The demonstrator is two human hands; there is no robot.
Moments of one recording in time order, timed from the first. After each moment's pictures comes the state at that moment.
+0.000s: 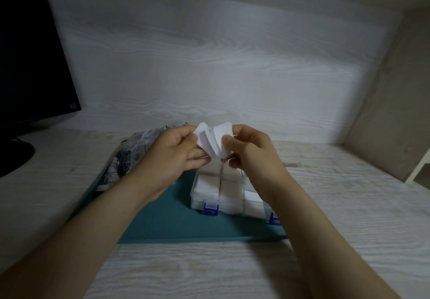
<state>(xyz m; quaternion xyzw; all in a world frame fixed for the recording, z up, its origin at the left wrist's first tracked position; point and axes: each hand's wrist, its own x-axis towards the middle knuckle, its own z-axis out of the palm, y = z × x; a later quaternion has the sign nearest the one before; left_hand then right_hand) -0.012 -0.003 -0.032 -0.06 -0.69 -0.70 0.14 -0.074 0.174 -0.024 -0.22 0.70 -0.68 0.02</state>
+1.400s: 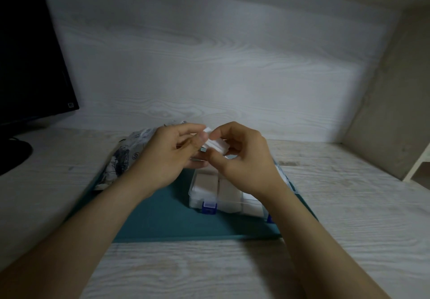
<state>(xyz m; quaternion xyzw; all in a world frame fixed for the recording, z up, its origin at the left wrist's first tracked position) -0.011 -0.006 -0.031 -0.07 -0.72 -0.66 0.17 -0.071 0.167 -0.033 -0.35 0.76 -0.52 -0.15</state>
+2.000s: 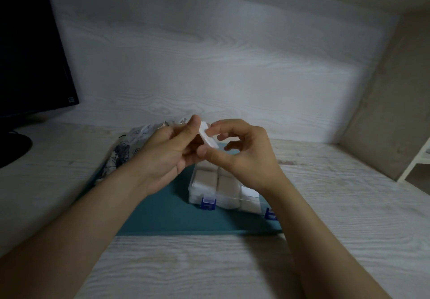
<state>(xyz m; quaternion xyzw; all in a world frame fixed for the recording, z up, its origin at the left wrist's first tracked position) -0.009 -0.003 -0.026 -0.06 -0.59 -0.80 0.07 -0.066 0.175 -0.025 -0.37 0.74 -0.56 -0.11</state>
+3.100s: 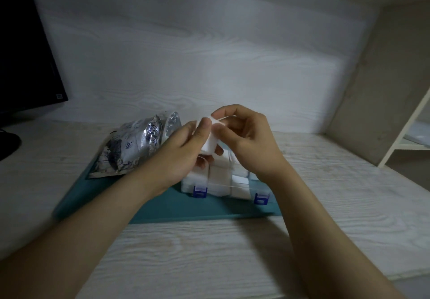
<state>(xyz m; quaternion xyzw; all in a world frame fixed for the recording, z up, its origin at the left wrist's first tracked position) -0.006 0.027 -0.042 -0.11 -0.73 -0.66 0.12 -0.056 0.194 -0.012 -0.36 0.69 -0.62 -0.08</state>
